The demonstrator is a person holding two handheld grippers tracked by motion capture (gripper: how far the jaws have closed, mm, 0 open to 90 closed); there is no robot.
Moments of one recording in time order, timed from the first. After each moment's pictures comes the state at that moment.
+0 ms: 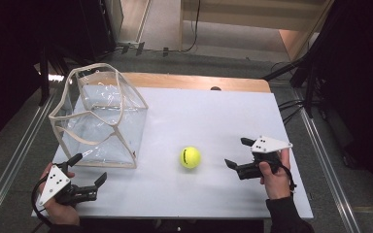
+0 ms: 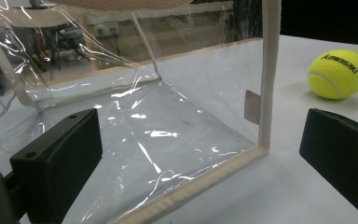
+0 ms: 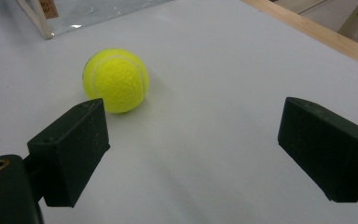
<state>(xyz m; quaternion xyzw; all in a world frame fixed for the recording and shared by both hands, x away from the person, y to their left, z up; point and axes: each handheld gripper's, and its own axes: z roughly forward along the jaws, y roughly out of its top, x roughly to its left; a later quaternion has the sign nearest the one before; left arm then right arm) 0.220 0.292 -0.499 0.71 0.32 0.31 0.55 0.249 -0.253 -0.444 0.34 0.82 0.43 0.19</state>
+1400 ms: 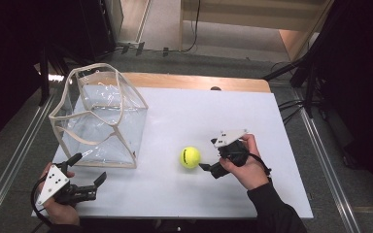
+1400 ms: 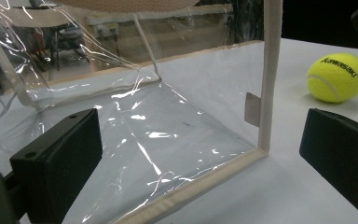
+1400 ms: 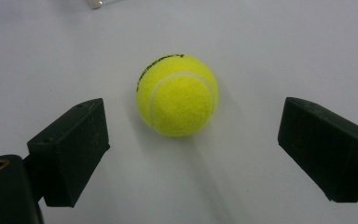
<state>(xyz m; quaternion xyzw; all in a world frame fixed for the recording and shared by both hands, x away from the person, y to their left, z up) 0.221 0.293 -0.499 0.70 0.33 0.30 0.55 0.280 -0.180 -0.438 0.26 0.89 0.36 0.11</state>
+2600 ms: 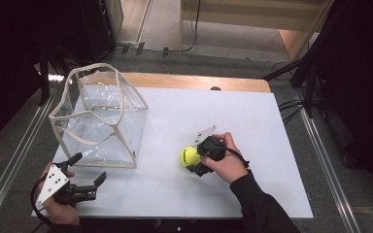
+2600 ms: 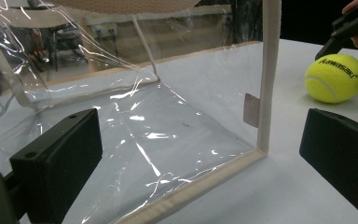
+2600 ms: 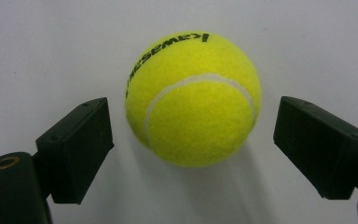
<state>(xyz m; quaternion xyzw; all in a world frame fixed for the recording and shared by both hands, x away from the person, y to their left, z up) 0.222 0.293 -0.499 0.70 0.33 0.30 0.56 0.313 -0.134 -0.471 0.25 0.93 0.27 0.06</state>
